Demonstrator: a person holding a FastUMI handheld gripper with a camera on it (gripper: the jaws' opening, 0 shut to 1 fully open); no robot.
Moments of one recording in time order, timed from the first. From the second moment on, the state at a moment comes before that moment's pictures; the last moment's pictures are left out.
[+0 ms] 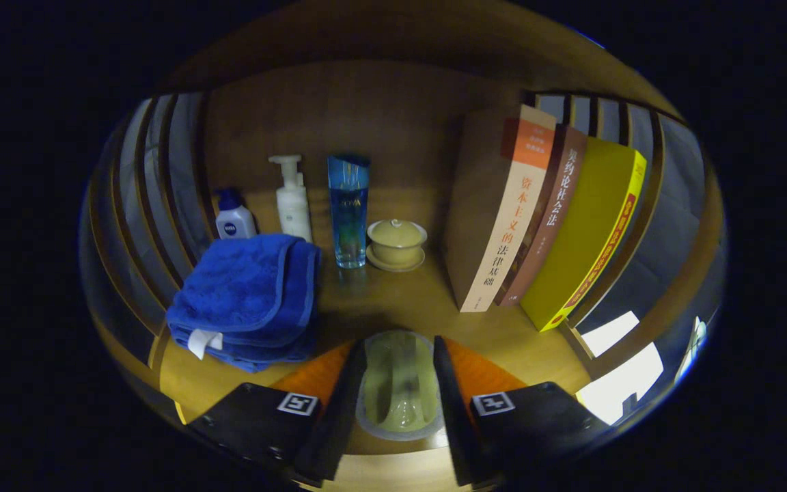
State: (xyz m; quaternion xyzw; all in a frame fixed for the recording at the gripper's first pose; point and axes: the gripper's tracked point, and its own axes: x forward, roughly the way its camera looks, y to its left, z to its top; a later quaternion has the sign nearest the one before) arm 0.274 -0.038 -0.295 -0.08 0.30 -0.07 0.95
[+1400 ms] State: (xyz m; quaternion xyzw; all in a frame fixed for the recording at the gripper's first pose) arm -0.035 -0.003 -0.162 -0.06 0.09 -0.04 0.99
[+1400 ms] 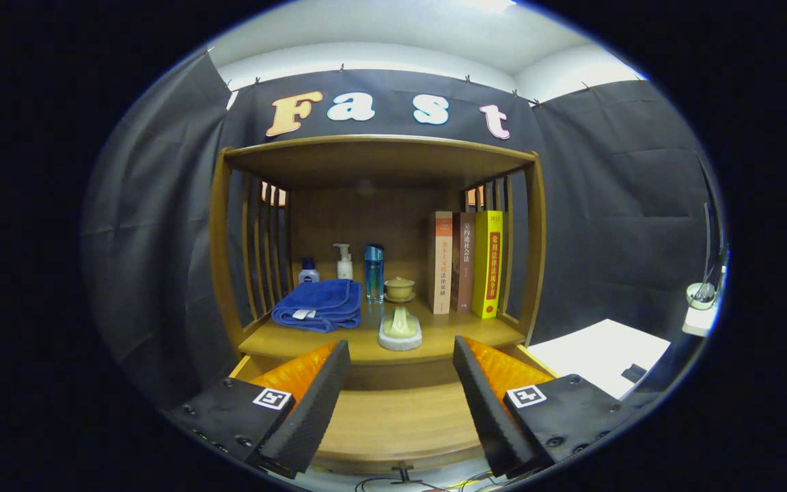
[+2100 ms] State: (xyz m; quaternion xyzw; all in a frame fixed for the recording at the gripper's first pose) arm -0.140 -0.015 -0.257 -0.03 0.10 -0.06 0.99
